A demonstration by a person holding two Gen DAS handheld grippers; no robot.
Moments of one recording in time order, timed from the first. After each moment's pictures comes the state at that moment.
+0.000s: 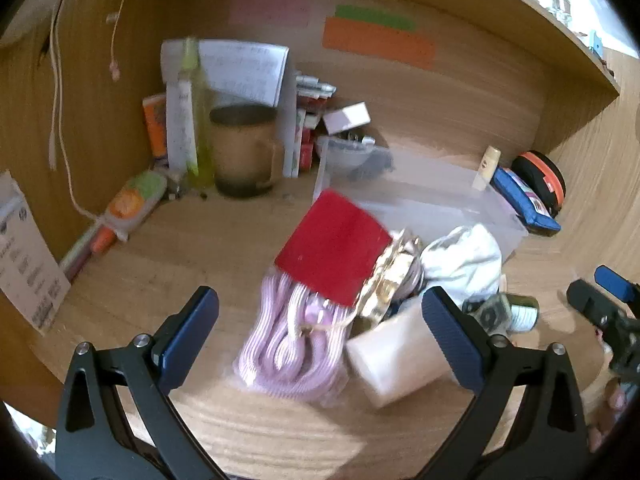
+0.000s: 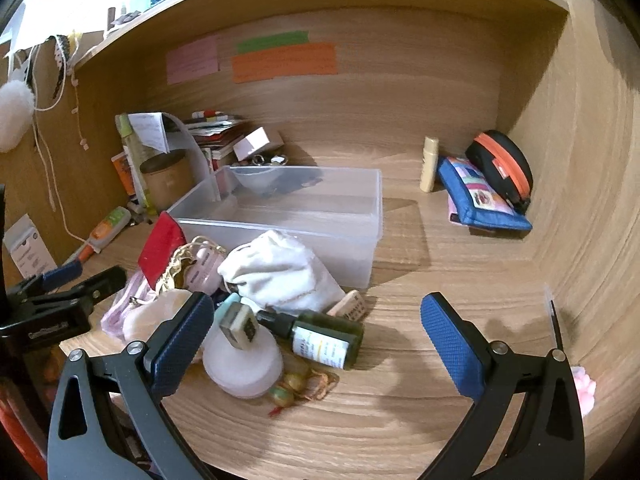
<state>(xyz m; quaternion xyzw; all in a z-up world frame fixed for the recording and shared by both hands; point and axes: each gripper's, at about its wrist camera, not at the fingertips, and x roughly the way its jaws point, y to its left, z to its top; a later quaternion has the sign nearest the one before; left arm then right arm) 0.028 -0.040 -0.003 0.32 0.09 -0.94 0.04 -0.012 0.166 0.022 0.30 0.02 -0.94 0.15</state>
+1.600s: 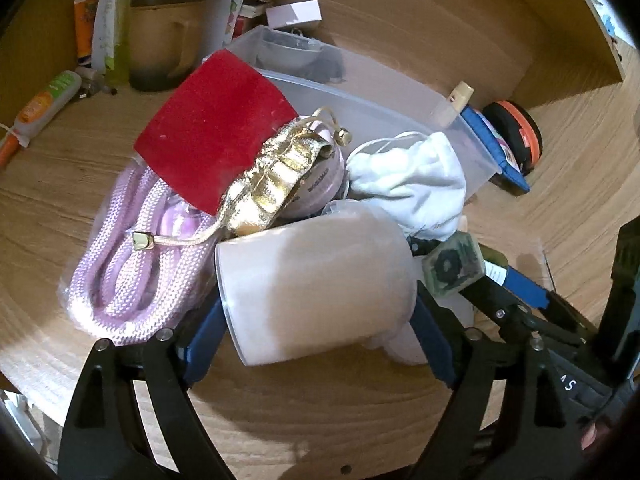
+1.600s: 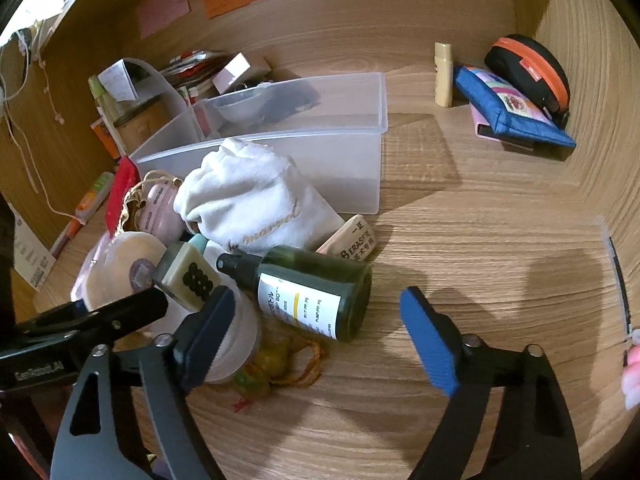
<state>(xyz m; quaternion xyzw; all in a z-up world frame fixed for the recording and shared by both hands) -0.007 0.016 -0.057 0.43 0.16 -0.89 -0.04 -0.058 0.175 -0.045 0.40 -0.02 -0.90 0.18</state>
